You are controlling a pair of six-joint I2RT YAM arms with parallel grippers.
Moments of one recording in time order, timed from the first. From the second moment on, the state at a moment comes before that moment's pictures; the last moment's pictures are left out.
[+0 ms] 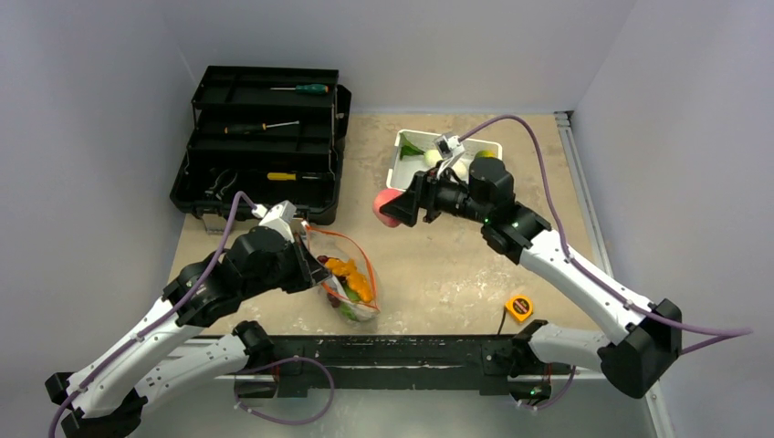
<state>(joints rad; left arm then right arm) -0.85 0.68 0.93 -0.94 -0.09 -0.99 0.61 1.18 1.01 -0.06 -0.42 0.51</state>
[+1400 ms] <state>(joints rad) -0.85 0.67 0.93 -0.94 -0.09 -0.99 1.17 1.37 1.29 -0.39 0.07 0.35</state>
